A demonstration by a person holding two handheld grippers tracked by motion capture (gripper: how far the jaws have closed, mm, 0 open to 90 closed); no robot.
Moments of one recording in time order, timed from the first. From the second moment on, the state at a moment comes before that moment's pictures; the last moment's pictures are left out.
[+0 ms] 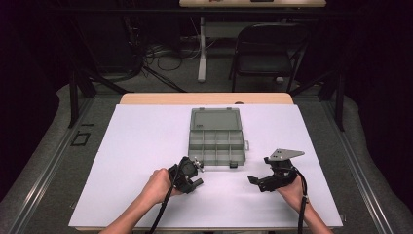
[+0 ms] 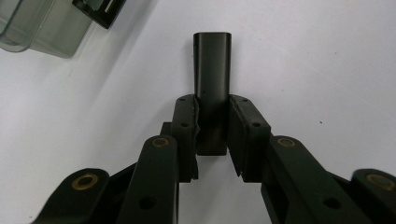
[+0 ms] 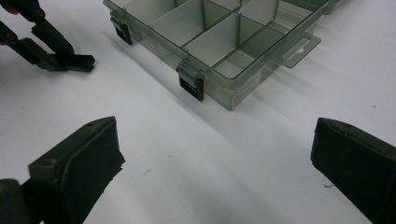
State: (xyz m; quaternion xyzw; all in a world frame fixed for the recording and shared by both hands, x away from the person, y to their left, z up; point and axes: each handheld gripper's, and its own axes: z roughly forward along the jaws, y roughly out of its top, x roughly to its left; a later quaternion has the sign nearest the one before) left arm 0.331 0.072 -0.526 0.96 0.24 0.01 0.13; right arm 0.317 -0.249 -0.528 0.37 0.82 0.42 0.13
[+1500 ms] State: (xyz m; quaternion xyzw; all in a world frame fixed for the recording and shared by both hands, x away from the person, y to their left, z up) left arm 0.325 0.097 -0.510 0.93 0.26 0.06 0.25; right arm 0.319 -0.250 -0.529 0.37 0.82 0.42 0.13
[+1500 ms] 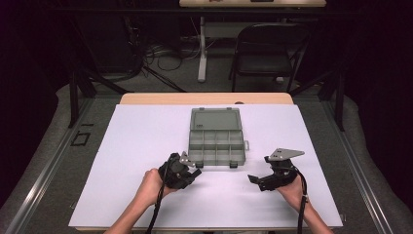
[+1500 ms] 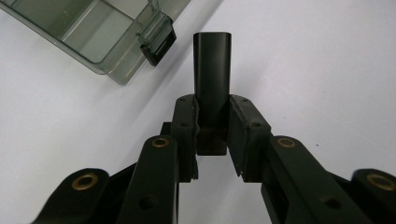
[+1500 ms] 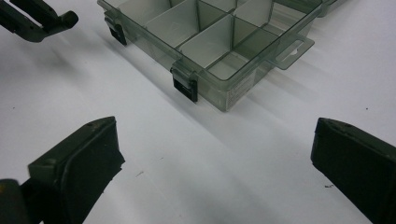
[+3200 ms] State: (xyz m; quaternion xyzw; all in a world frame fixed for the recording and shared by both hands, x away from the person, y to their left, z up) left arm 0.342 0.098 -0.485 0.90 0.27 0.11 0.33; right arm 0.318 -0.252 -0.527 0.36 0.81 0.43 0.15
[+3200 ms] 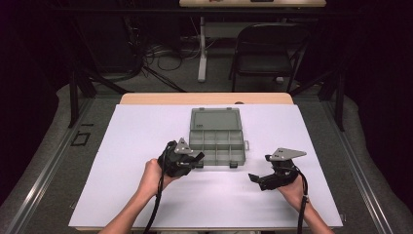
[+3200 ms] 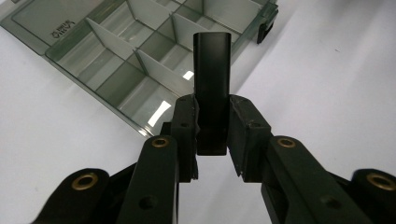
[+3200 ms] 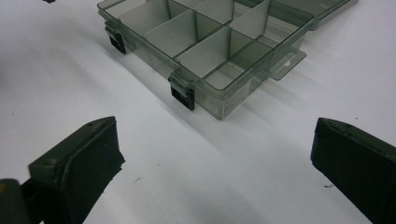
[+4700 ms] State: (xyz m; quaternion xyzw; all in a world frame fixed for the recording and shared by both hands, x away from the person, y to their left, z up) left arm 0.395 0.073 -0.470 0.89 0.28 0.13 0.34; right arm 0.317 -0.253 -0.527 0.36 0.81 0.44 0.15
